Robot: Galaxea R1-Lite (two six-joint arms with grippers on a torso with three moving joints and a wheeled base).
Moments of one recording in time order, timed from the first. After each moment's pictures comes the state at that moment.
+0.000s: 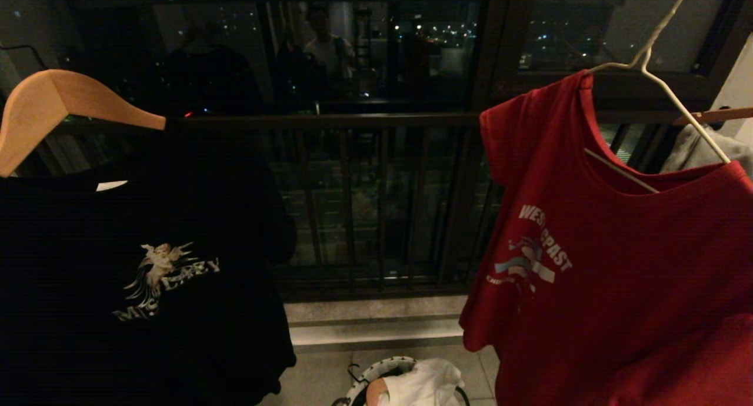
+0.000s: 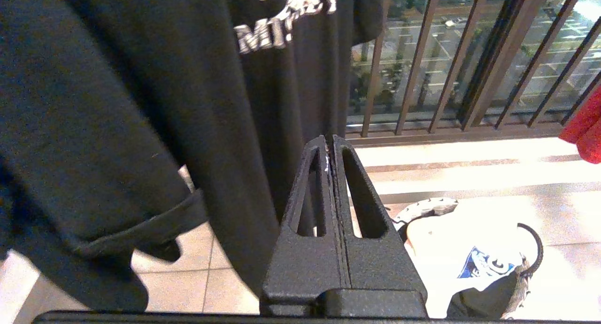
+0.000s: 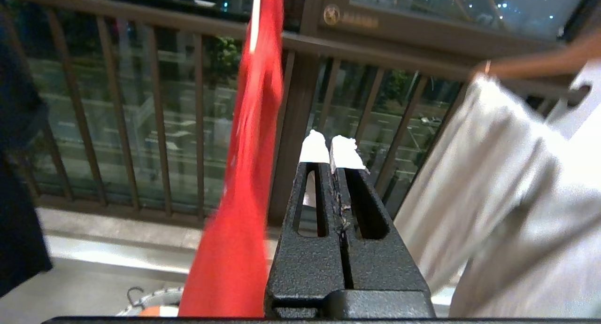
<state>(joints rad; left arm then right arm) 0.00 0.00 0.00 0.01 -0.01 0.01 0.00 0.48 -0.68 0.03 0.07 -0.14</state>
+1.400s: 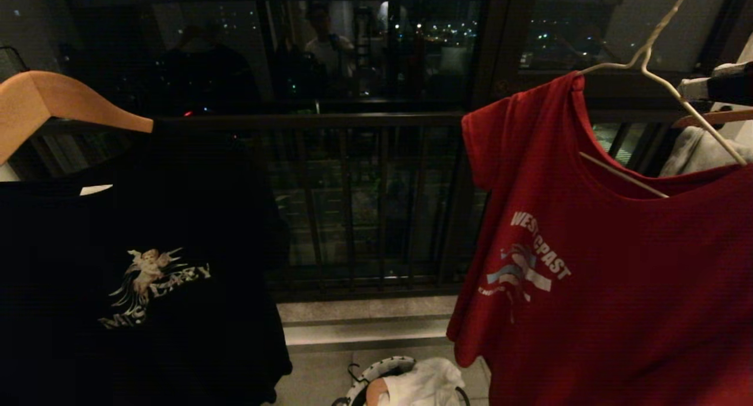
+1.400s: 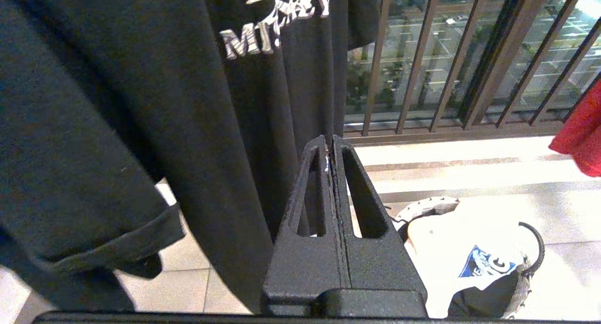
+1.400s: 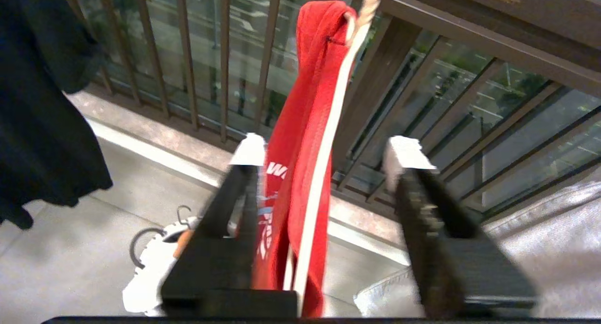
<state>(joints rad) 0.00 0.00 0.00 0.02 -0.01 0.02 0.17 1.25 -1.52 0.45 0.14 -0.23</state>
